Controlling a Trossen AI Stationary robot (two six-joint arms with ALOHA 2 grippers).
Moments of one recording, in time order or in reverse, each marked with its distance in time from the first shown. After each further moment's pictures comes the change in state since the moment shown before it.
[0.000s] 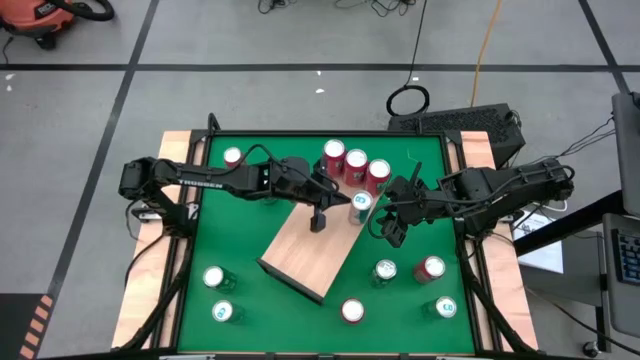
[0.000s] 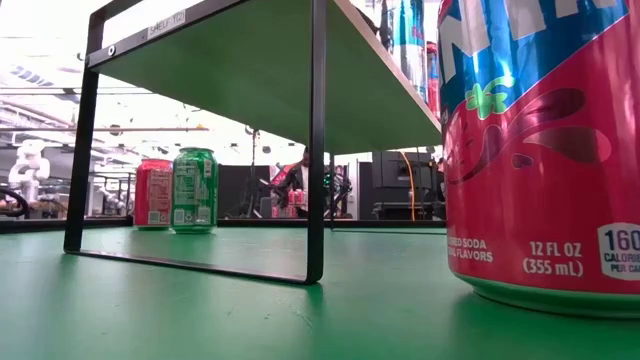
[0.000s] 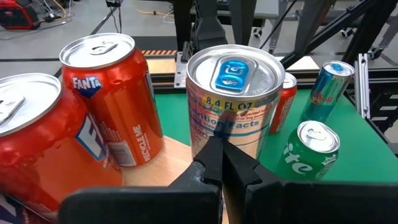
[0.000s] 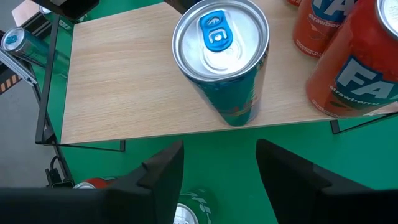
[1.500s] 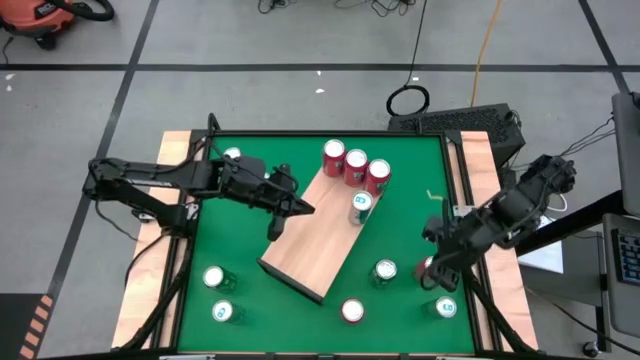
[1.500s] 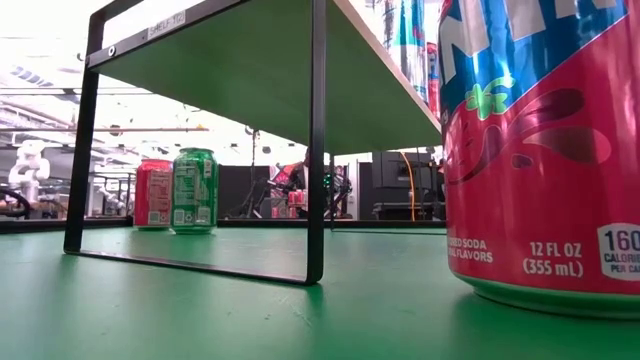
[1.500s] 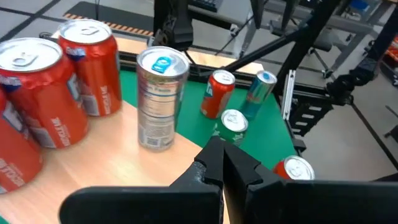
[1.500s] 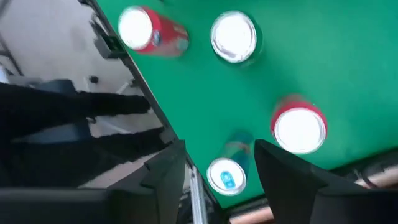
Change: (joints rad) left arm -0.104 -0.306 0.000 -0.351 -0.004 -0.263; right arm 0.376 0.023 0.191 -0.384 -0.293 0.409
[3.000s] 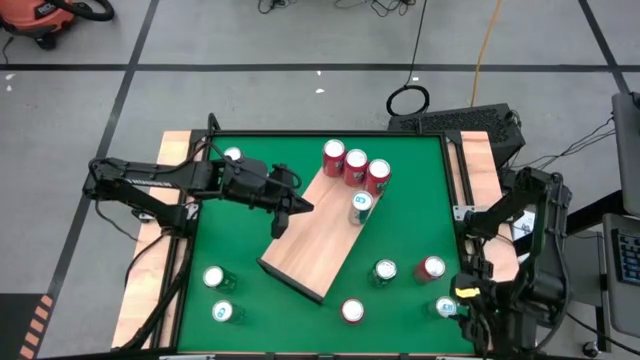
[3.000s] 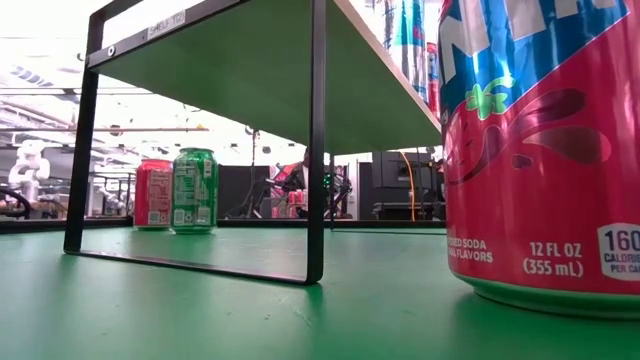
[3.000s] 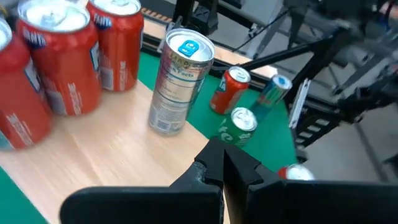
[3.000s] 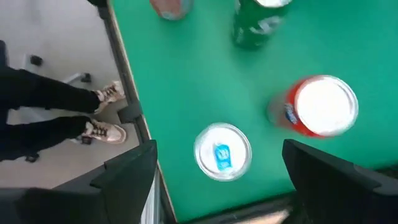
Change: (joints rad) left arm -0.008 0.002 0.000 -0.039 -0.061 -0.167; right arm 0.544 0.135 -0.121 0.045 0.366 0.231
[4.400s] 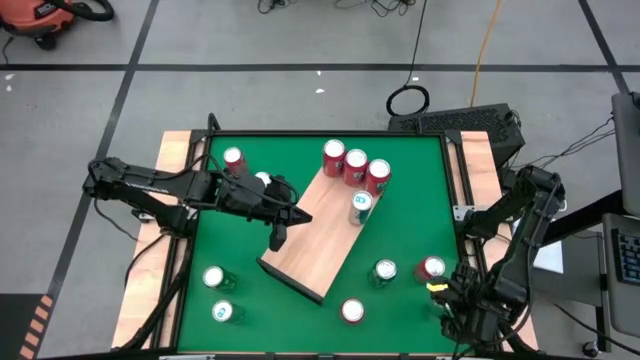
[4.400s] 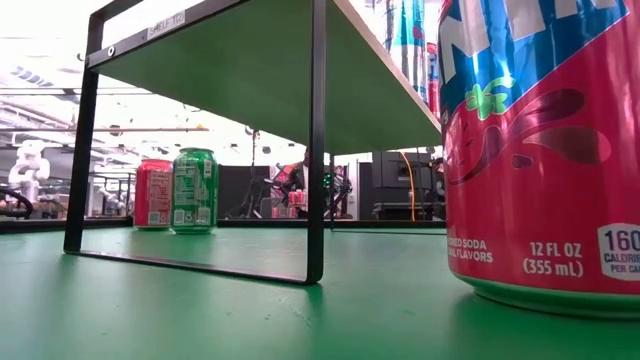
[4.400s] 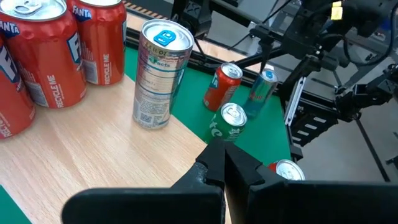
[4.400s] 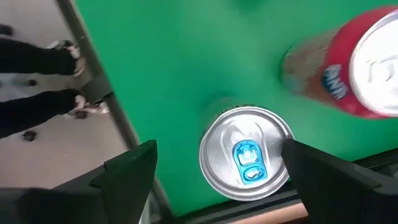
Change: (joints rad) left arm -0.102 0.003 0.000 0.000 -0.107 -0.038; right arm -0.099 -0.004 -0.304 0.304 -0.248 0.006
